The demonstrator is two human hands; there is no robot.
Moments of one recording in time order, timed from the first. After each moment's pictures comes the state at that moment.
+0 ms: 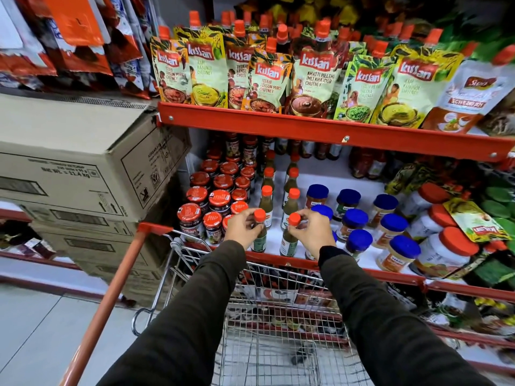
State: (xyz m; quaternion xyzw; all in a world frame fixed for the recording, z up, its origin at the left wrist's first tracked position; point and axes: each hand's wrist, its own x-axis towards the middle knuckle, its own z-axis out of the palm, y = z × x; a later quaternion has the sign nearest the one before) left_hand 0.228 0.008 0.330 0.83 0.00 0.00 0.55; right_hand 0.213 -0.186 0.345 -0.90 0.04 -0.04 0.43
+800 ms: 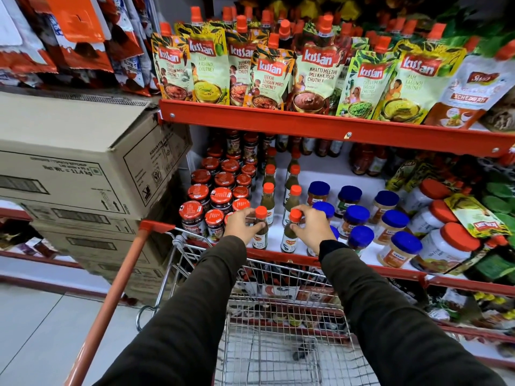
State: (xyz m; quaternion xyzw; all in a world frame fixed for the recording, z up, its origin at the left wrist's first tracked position) left_hand 0.234 0.016 0.325 0.87 0.01 -0.01 0.49; right_hand 0.218 -0.182 0.344 -0.93 0.01 -0.02 0.36
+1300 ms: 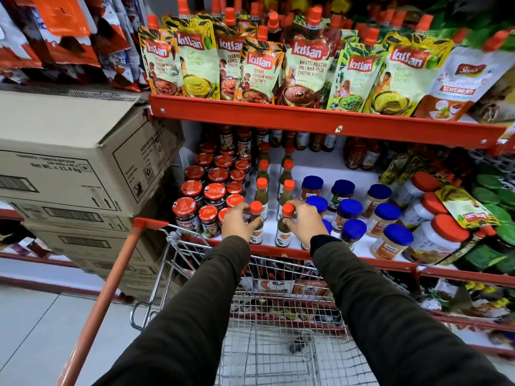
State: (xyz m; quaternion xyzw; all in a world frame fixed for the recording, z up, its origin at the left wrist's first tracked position) left_hand 0.228 -0.001 0.316 0.87 0.05 0.05 0.48; right_hand 0.213 -0.181 0.347 -0.94 0.00 -0.02 0.33
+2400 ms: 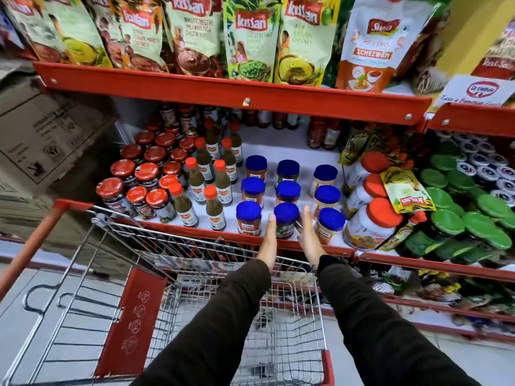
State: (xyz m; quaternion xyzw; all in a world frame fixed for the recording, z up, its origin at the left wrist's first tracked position) left_hand 0.156 -0.261 0.272 0.63 0.07 -0.21 0.74; right_hand 0.159 -0.371 0.293 -0.68 0.12 0.10 0.72
